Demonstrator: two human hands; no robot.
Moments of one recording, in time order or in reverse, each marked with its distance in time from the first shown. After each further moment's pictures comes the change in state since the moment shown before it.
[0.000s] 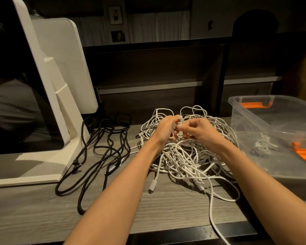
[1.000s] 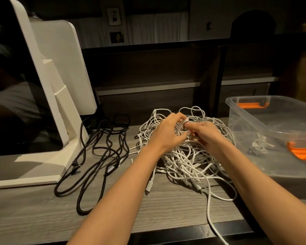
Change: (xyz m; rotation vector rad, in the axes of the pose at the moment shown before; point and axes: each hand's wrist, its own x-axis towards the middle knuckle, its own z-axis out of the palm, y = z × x) left_hand 0.006 -0.020 -0.002 0.817 0.083 0.446; right_hand 0.002 0.005 -0.002 0.212 0.249 0.261
